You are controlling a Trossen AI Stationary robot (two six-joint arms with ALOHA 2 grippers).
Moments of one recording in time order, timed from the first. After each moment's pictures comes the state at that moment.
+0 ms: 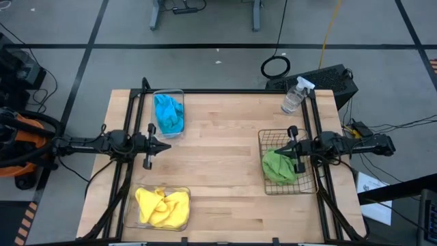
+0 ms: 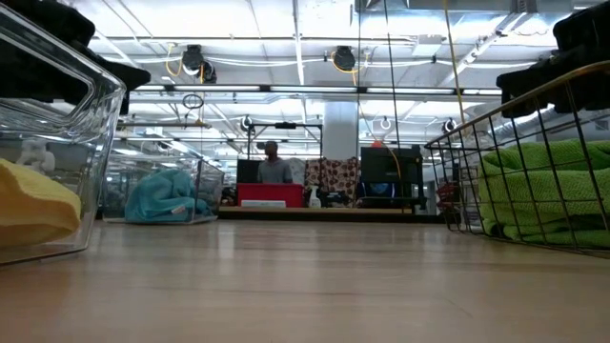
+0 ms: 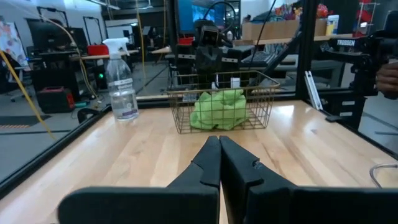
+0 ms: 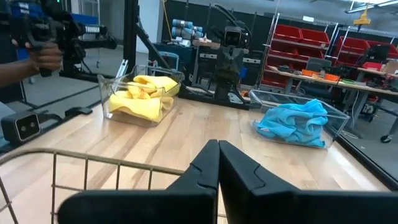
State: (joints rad) left arm -0.05 0.01 0.01 0.02 -0.01 0.07; right arm 0.09 0.02 0.02 0.02 -0.03 -0.13
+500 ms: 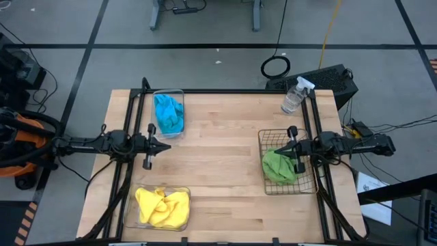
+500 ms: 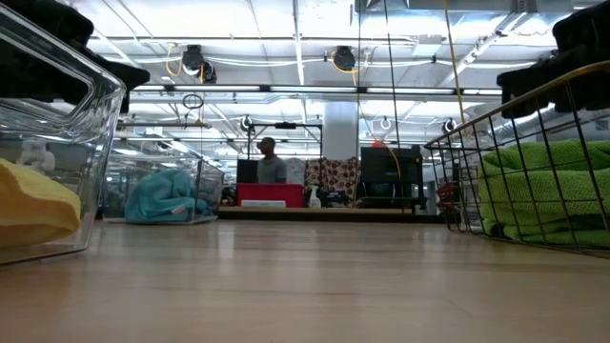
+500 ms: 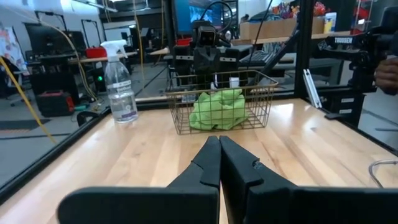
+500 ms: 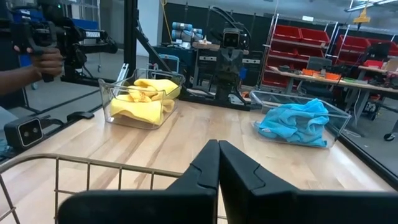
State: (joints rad) left arm -0.05 0.00 0.01 0.01 0.00 0.09; right arm 0.09 0.02 0.02 0.02 -0.03 -0.12
